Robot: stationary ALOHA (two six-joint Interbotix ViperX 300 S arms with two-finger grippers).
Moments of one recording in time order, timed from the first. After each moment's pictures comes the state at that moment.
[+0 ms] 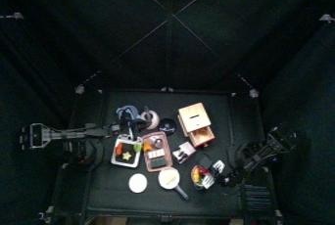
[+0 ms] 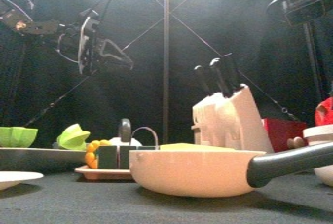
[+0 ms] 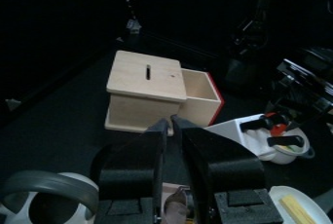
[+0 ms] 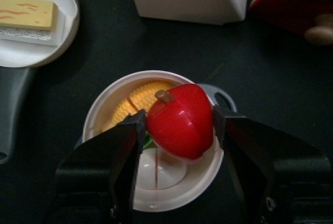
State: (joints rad) left arm 0.30 -0.42 1.01 0.00 -0.50 -0.20; right arm 0.70 -0.23 0.82 -0.75 0.93 1.85
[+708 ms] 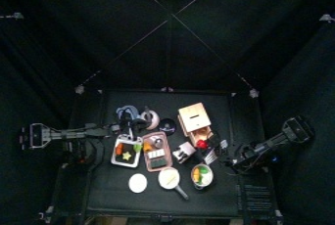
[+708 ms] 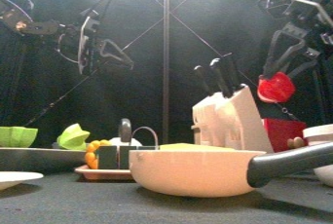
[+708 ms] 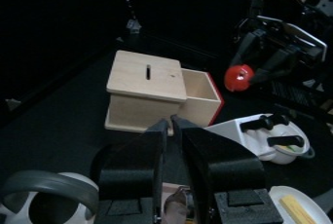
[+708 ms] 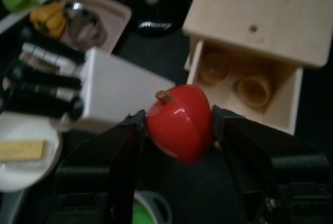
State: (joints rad) left arm 0.30 -0.42 1.01 0.00 -0.50 -0.20; right arm 0.33 -0.57 0.97 -1.07 0.97 1.85
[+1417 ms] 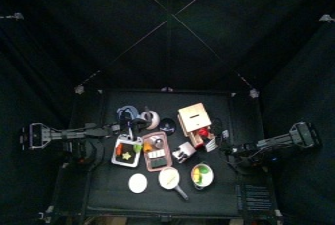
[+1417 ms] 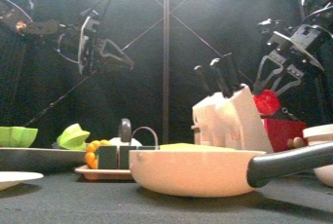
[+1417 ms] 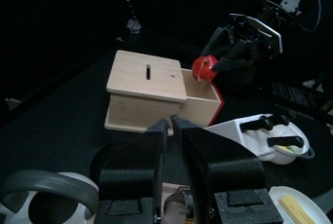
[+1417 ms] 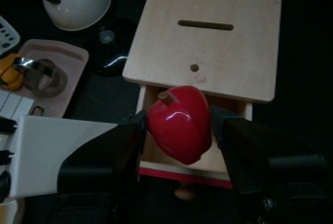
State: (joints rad) left arm 0.29 -0.42 1.01 0.00 -0.50 -0.20; right arm 0.15 -0.60 1.04 -1.10 0.83 1.85
